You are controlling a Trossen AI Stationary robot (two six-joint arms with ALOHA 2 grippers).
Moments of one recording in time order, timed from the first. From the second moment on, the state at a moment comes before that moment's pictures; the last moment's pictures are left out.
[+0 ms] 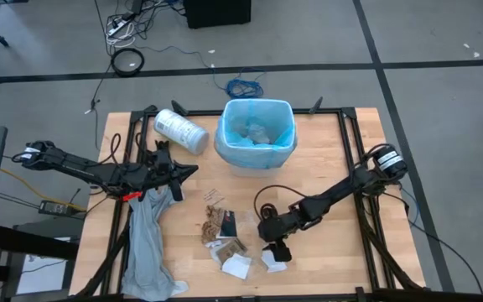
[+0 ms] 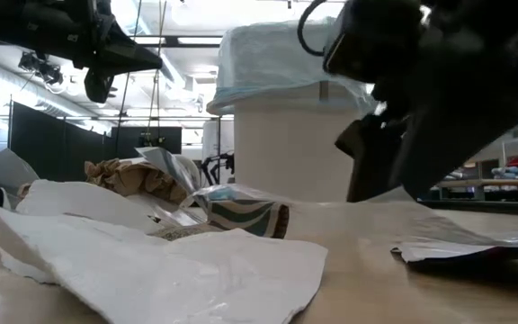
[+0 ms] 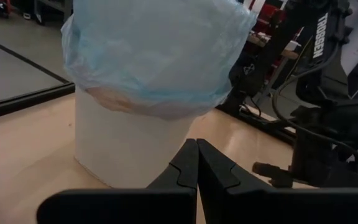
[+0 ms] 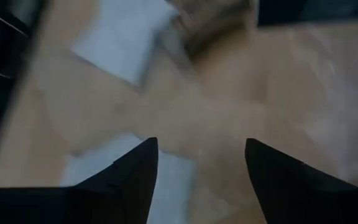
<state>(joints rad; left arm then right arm) -0.23 0.69 0.31 0.25 -0.56 -0.45 0.43 1.83 0.96 -0.01 -0.02 0.34</state>
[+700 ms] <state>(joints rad) -0.23 0.69 0.31 0.23 -0.57 -0.45 0.42 1.90 1.05 -0.17 0.05 0.40</state>
